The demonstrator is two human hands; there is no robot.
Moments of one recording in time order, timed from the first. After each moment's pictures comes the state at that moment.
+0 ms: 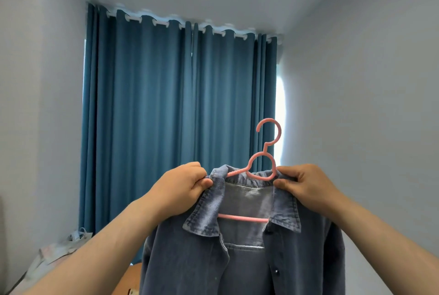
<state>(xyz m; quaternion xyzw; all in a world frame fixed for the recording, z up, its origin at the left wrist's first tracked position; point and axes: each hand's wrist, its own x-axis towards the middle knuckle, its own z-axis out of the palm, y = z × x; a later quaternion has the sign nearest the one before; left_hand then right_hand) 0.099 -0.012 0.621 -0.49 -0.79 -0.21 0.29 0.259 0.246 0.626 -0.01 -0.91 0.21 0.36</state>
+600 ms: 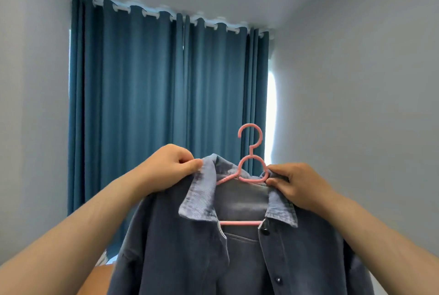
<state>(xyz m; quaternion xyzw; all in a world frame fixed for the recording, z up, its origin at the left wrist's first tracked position) 0.094 -0.029 0.658 -0.48 -0.80 -0.32 0.16 0.267 0.242 0.629 0.01 -0.93 0.08 0.37</state>
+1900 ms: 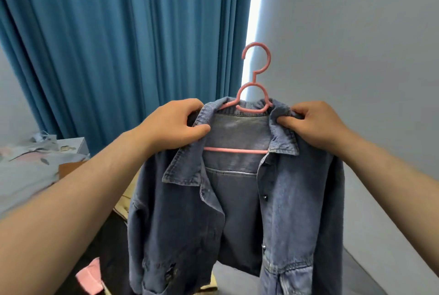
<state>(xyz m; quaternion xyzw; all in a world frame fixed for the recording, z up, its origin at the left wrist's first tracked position) 0.172 0.101 0.515 -0.53 -0.79 -0.29 0.11 0.361 0.354 0.519 -0.16 -0.92 0.12 0.32</state>
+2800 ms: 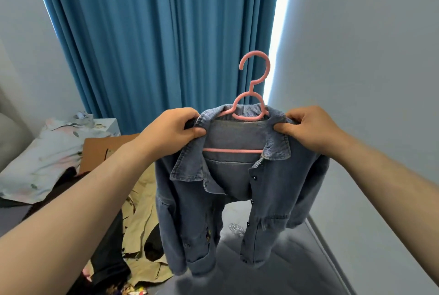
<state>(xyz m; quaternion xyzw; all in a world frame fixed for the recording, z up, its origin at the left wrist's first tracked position) 0.326 0.284 0.479 -0.42 -0.85 -0.28 0.14 0.462 0.570 0.490 -0.06 -0.93 0.26 0.24</state>
